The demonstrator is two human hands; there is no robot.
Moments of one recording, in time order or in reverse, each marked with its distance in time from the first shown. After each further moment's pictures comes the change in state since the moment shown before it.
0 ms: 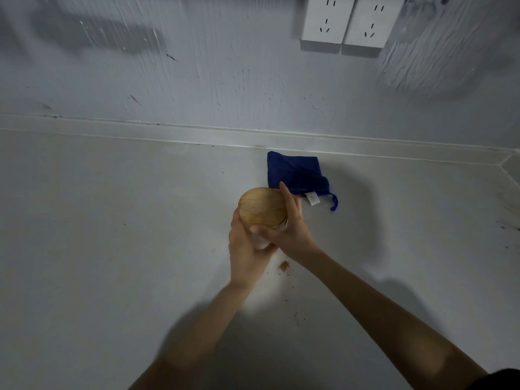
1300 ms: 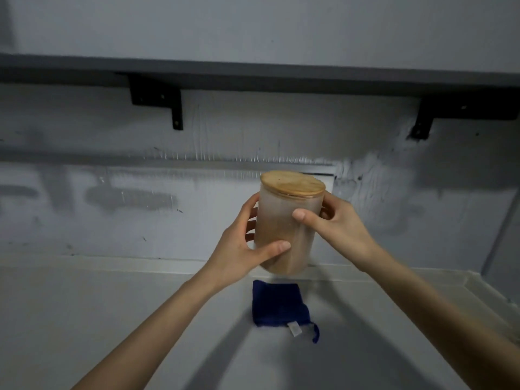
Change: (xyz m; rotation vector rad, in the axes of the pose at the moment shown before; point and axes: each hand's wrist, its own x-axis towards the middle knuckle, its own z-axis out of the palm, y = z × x) left_hand 0.060 0.238 -0.066 -0.061 -0.324 0.526; right_hand -0.007 -0.205 -0.167 -0.023 0.174 -0.449
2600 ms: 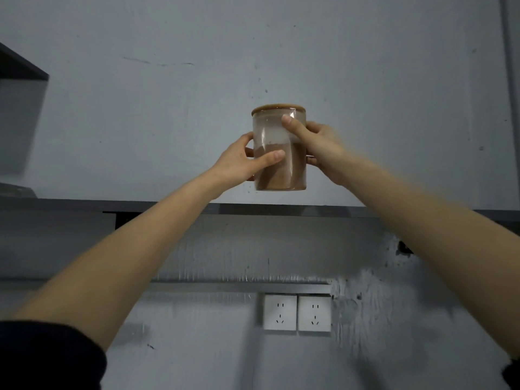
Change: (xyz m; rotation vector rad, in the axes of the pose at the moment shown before) left_hand 0.230 0.182 -0.093 0.263 0.182 0.297; right_hand 0.217 -0.171 -0.091 0.004 0.179 -0.314
